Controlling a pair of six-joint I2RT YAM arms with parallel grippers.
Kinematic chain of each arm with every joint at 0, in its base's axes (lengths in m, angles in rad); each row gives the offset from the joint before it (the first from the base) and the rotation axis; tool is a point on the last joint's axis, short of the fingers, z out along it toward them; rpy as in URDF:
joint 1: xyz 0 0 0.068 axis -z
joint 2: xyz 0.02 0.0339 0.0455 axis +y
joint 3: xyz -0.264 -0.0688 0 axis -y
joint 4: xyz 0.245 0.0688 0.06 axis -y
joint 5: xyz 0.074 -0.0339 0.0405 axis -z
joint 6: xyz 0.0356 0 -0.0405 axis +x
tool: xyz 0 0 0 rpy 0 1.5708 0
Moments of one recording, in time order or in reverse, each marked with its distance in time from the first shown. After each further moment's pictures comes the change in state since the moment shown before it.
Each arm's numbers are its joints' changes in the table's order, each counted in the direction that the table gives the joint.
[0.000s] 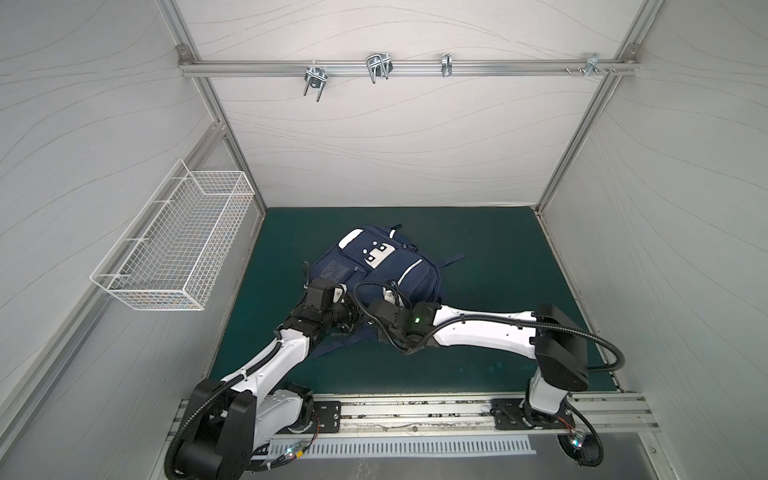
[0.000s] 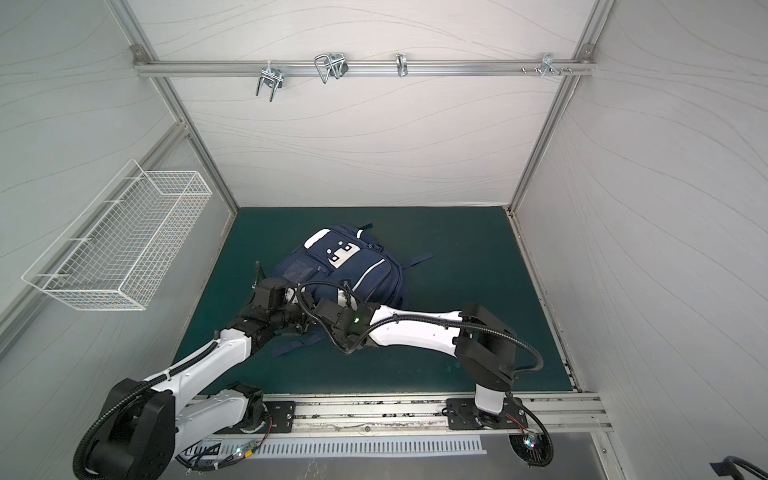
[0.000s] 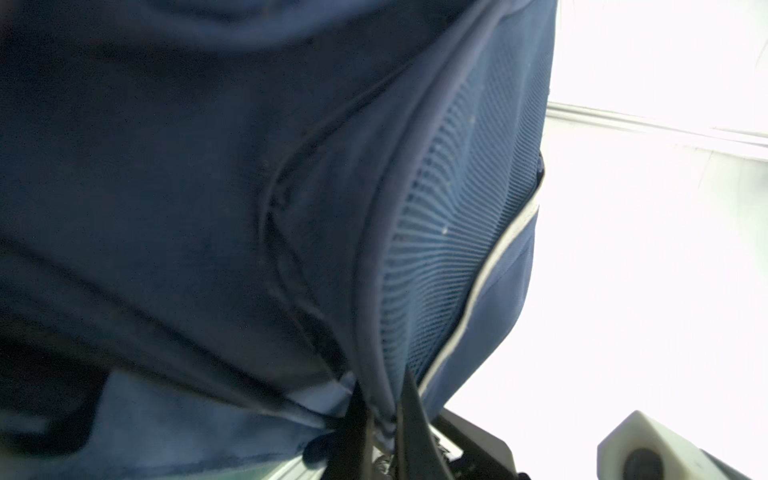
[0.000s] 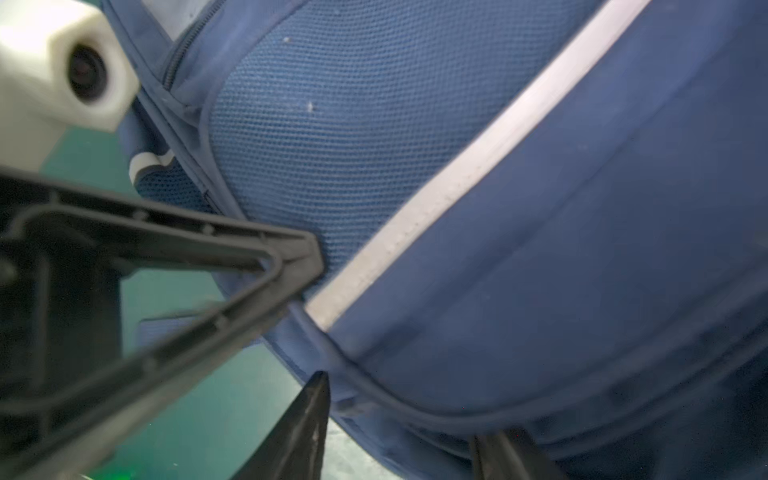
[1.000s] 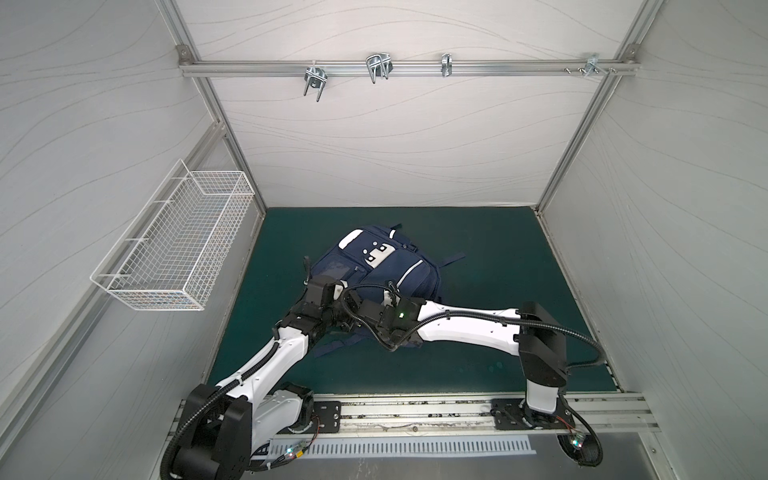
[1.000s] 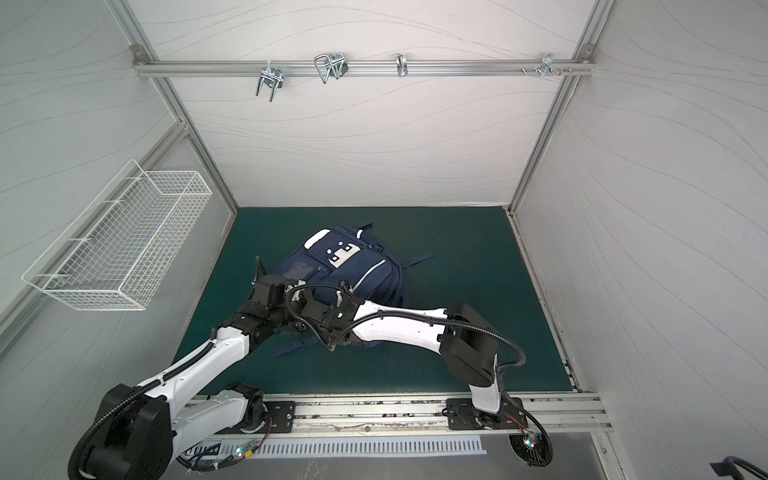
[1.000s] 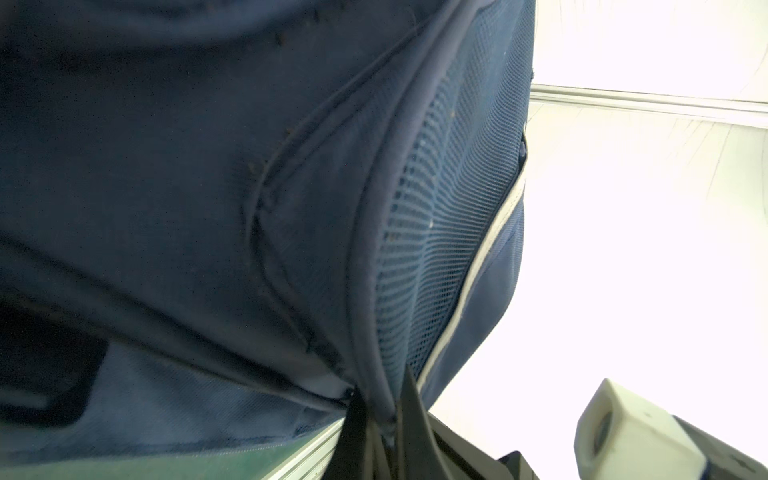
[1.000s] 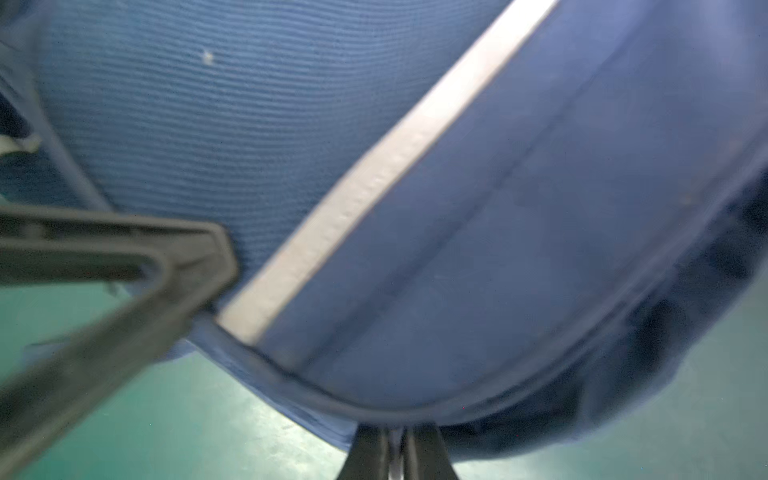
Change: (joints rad) left arm -0.003 -0.018 0.061 -0.109 -0.008 0.080; right arm -0.005 0.073 0.136 -0.294 0.066 0.065
